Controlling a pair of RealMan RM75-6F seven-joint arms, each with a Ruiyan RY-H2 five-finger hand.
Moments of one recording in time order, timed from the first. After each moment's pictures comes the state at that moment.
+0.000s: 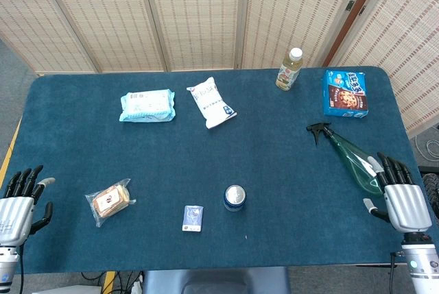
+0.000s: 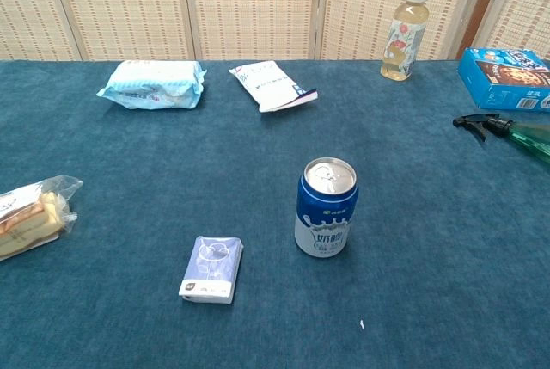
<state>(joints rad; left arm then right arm) -0.10 -1.15 -0.05 -1.59 1.47 1.47 0.12 0.09 -1.16 0.06 -1.57 -1.47 1.44 -0.12</state>
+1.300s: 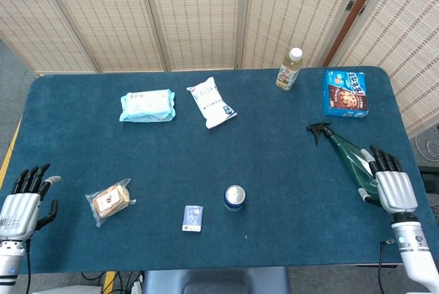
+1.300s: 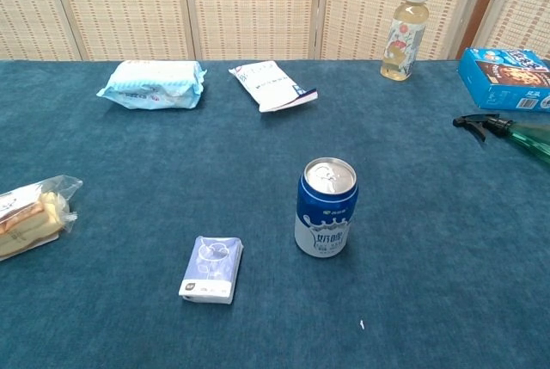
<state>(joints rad) -0.13 -1.19 -0.05 -1.52 1.45 1.43 0.09 0.20 -1.29 0.10 -1.31 -1.37 1.25 -0.03</state>
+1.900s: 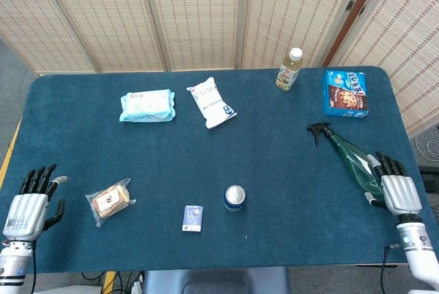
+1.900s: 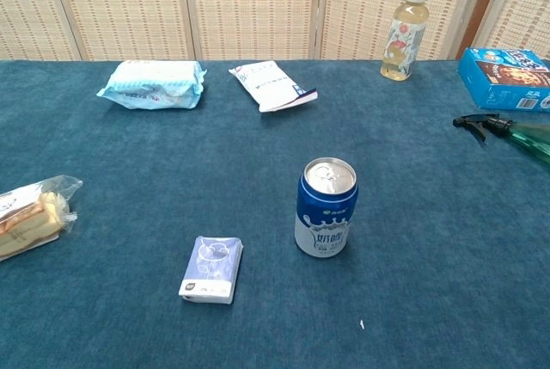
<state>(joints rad) -0.13 -1.21 -0.05 -1.56 1.46 1.44 0.17 0.21 -1.40 0.07 -1.04 -1.38 1.19 0.12</state>
